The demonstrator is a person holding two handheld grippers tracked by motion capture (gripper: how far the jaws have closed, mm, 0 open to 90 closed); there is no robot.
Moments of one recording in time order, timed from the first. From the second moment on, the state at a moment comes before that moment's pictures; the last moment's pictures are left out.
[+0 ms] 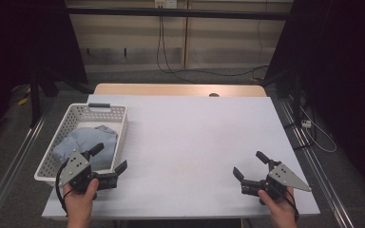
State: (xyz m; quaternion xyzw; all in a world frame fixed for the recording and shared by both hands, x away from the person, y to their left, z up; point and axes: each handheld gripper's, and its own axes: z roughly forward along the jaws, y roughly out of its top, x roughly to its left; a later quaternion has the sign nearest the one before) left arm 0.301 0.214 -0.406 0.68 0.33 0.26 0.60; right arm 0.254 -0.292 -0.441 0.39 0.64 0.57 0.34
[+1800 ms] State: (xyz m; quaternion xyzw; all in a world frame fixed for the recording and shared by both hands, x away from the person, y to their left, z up) left arm 0.330 0.238 -0.368 0.72 0.34 0.22 0.57; right arm 0.248 -0.299 -0.440 0.39 0.65 0.56 0.34
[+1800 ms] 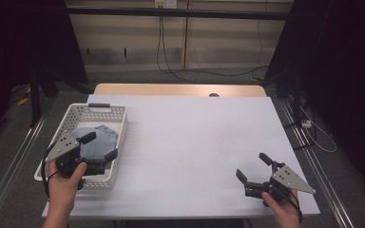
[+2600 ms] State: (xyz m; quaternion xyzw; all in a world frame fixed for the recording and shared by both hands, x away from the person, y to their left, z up) left arm 0.355 0.266 -0.360 0.74 0.37 0.23 0.52; right arm 0.248 -0.299 -0.440 0.39 0.65 0.56 0.34
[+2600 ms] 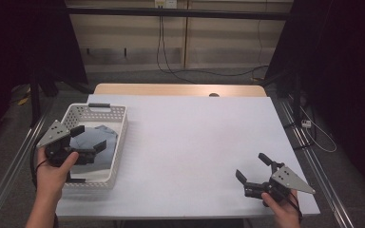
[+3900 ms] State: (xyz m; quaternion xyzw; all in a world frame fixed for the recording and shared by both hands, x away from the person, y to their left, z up) left arm 0.383 0.285 -0.353 0.77 0.39 0.22 0.46; right arm 0.247 -0.298 -0.439 0.38 0.65 0.56 0.34
